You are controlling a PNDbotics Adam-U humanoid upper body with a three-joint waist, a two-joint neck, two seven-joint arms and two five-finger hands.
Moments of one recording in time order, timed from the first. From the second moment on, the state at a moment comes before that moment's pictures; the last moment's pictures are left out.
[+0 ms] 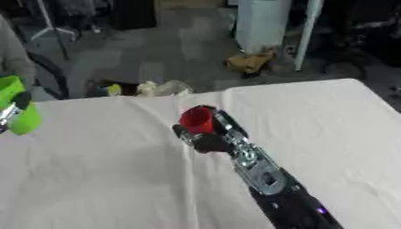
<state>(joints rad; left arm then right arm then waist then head) -0.60 0.27 0.08 -1.41 -0.23 -0.12 -0.14 -0.62 -0.28 0.26 -1.22 -0.10 -0.14 0.01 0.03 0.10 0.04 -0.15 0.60</state>
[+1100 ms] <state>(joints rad) -0.61 0.25 -0.04 -1.04 -0.42 -0.29 0.08 -0.58 -0.29 0.22 -1.13 0.02 -0.17 -0.18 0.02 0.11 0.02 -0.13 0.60</state>
